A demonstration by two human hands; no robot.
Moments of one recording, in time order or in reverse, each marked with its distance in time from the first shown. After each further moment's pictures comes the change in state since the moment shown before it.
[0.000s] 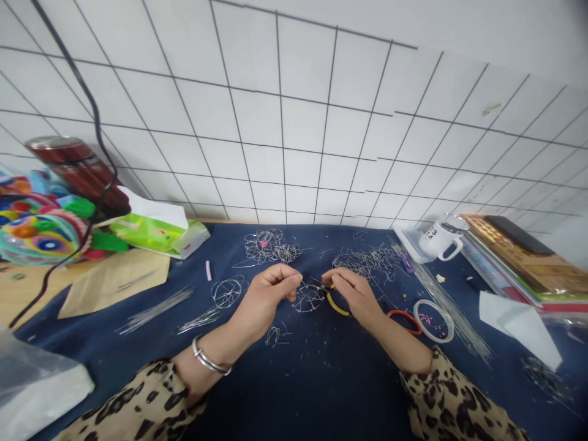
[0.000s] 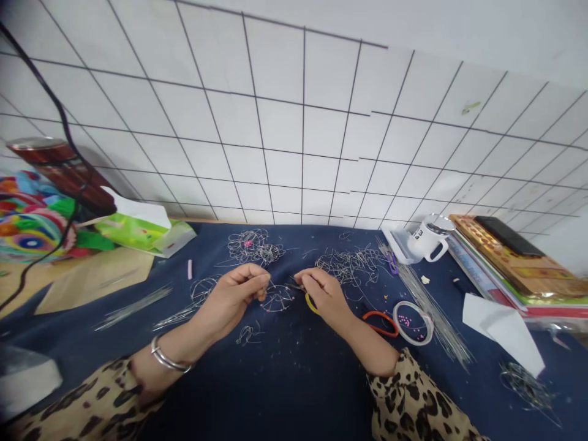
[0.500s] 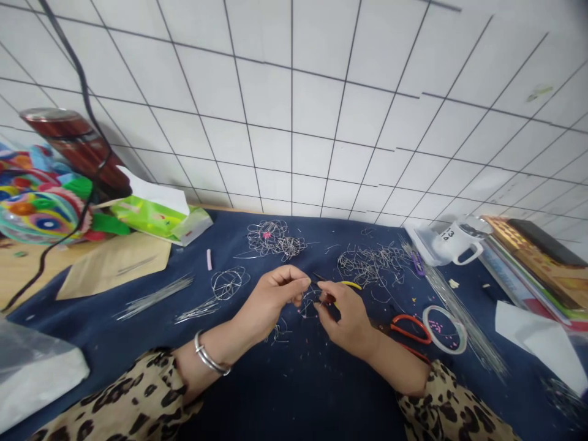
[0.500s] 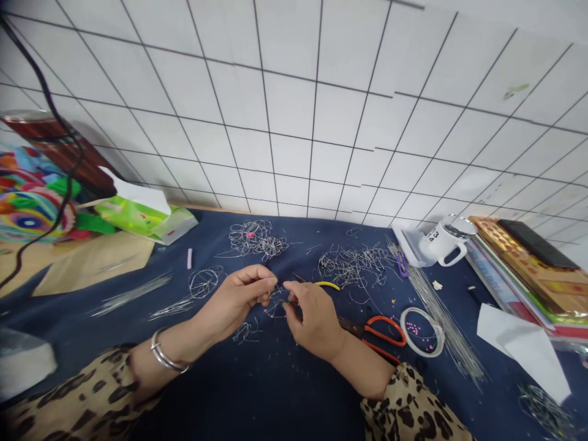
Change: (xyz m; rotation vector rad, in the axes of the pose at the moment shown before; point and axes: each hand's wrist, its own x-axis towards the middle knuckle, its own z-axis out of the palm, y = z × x) left_hand 0.004 -0.015 -0.001 -0.027 -0.041 -0.093; right_hand -0.016 0.010 0.037 -0.251 0.145 -0.338
